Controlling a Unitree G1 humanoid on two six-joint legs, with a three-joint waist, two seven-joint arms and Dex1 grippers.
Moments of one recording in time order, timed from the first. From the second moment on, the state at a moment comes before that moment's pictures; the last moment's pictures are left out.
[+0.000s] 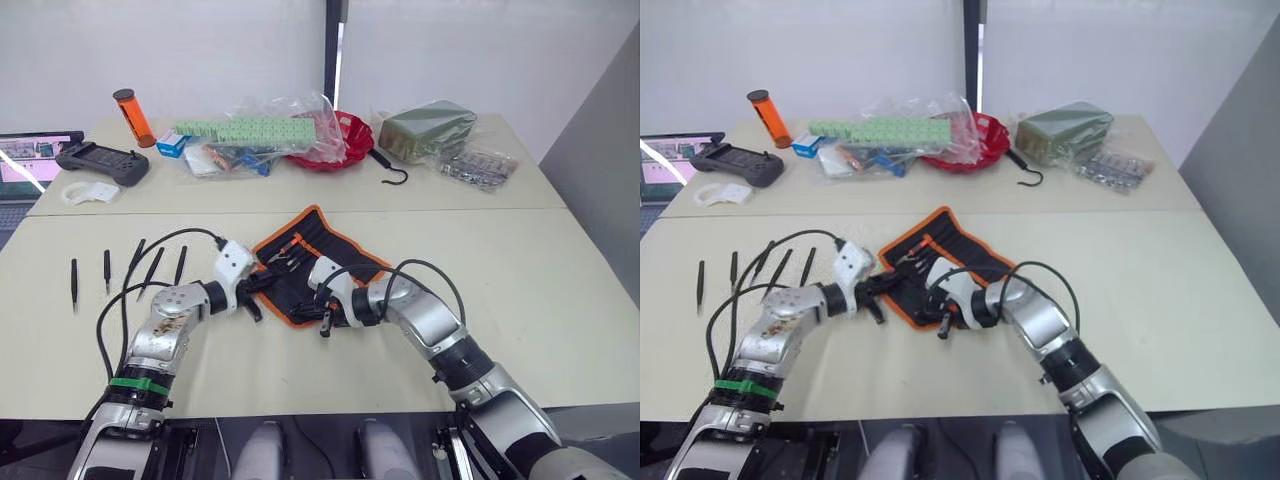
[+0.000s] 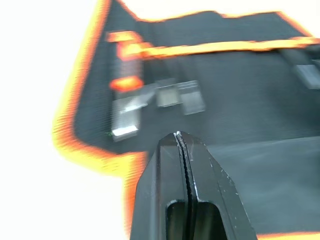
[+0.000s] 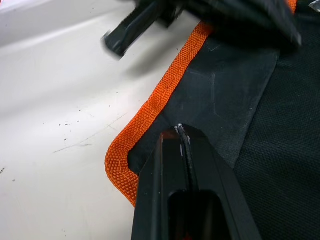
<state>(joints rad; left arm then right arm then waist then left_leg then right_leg) -0.37 0.50 0.01 0.29 -0.20 0.16 -0.77 -0.62 -0.28 0.47 0.15 0.15 0.59 0.93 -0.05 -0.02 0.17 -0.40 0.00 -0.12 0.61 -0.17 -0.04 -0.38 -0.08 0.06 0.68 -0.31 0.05</state>
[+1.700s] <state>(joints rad) -0.19 0.51 0.02 0.07 -0.20 0.17 -0.73 -0.81 -0.25 0.46 0.37 0.10 0.36 1.10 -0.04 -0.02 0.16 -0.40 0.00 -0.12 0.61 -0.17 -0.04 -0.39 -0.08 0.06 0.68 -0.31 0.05</state>
